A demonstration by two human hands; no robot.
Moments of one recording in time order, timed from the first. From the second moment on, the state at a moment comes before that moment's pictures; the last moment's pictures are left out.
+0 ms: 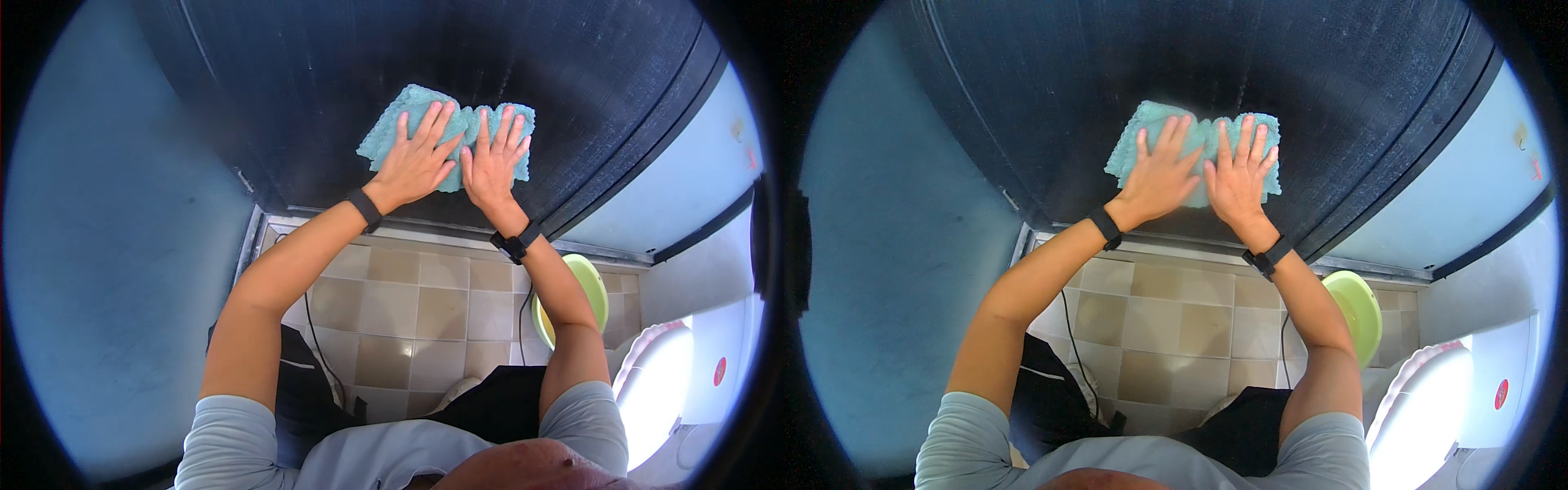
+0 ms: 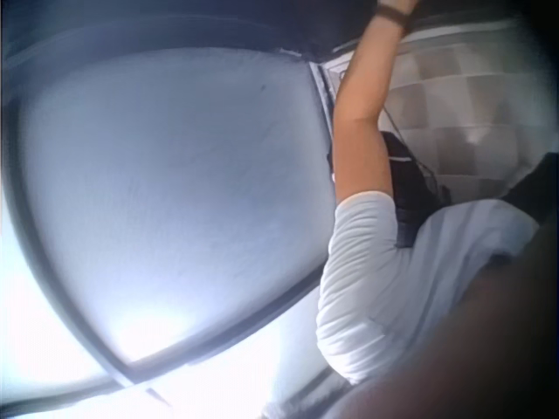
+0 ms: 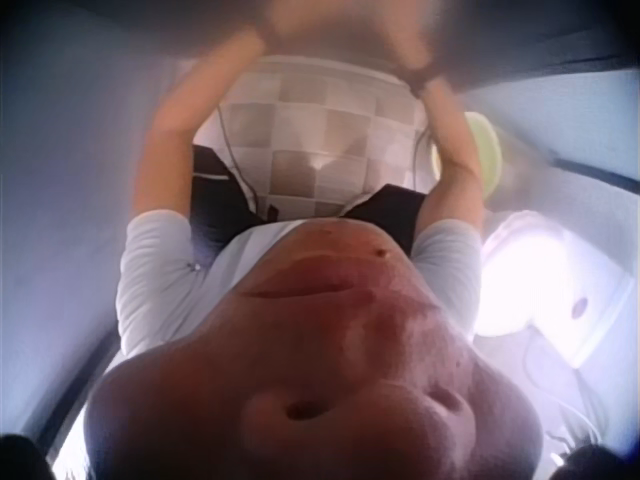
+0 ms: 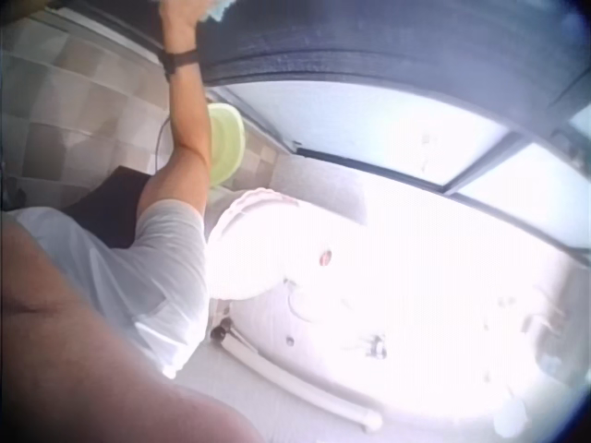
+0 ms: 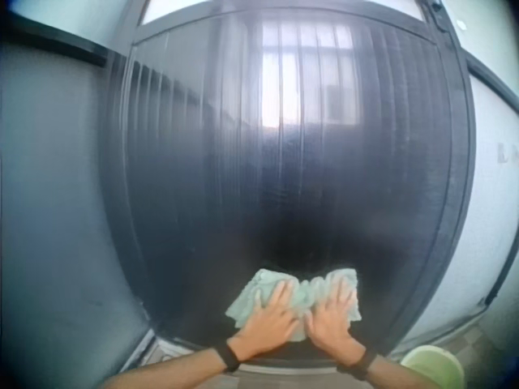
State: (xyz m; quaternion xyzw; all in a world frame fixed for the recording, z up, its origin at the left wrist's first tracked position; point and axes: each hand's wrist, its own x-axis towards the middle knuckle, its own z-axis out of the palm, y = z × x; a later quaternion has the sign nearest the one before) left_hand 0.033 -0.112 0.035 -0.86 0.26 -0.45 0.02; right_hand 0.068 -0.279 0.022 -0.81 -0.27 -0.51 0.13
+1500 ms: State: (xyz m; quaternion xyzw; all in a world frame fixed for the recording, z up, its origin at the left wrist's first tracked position) left_hand 0.066 -0.122 0.026 -0.81 0.32 -0.48 -0.12; right_hand 0.080 -0.276 0.022 -0.82 -0.23 -0.51 0.12
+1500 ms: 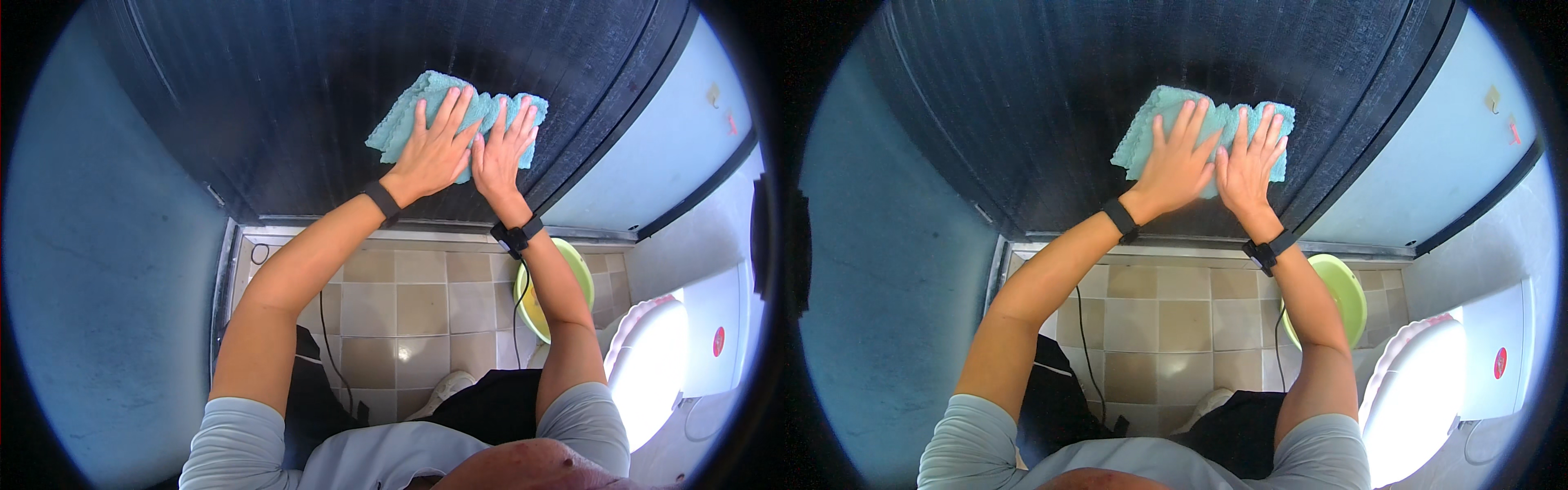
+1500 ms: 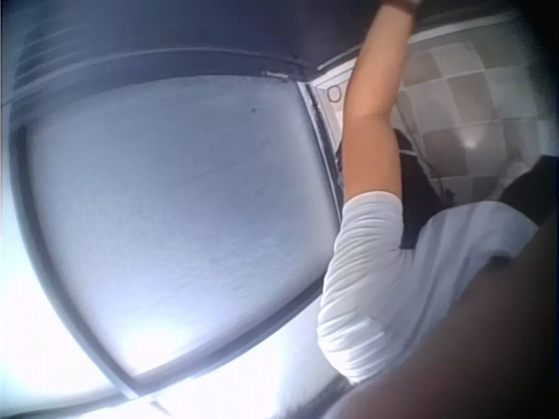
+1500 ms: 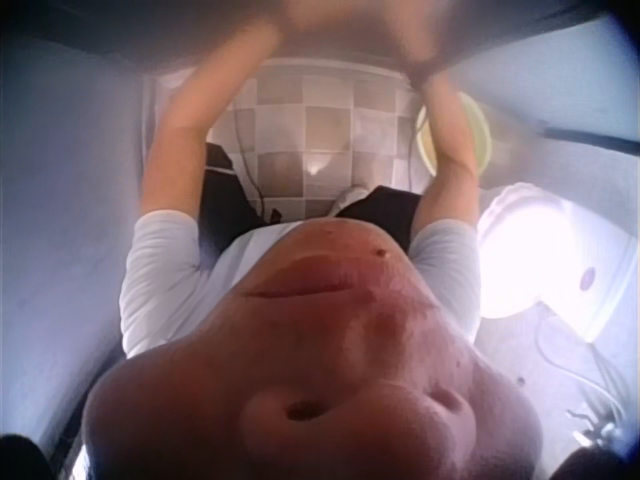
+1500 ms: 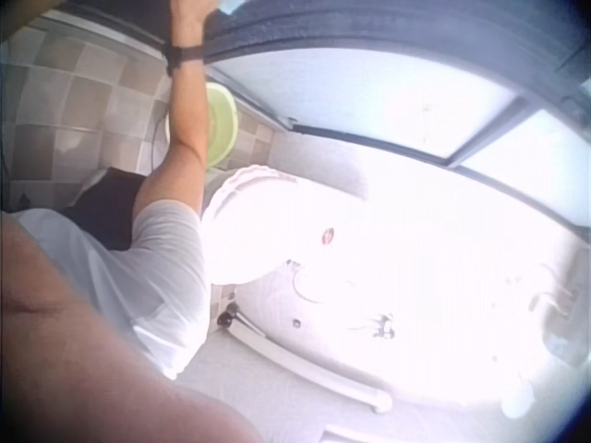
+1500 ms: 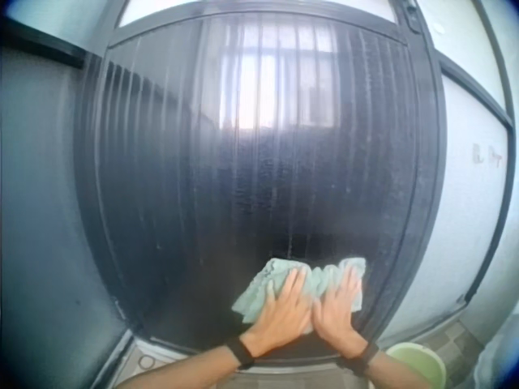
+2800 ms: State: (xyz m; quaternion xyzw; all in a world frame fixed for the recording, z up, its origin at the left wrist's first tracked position) left_hand 0.047 -0.121 0.047 -0.79 0.24 -0.55 -0.12; right_hand 0.065 -0.260 0.065 -0.77 -0.28 -0.56 0.13
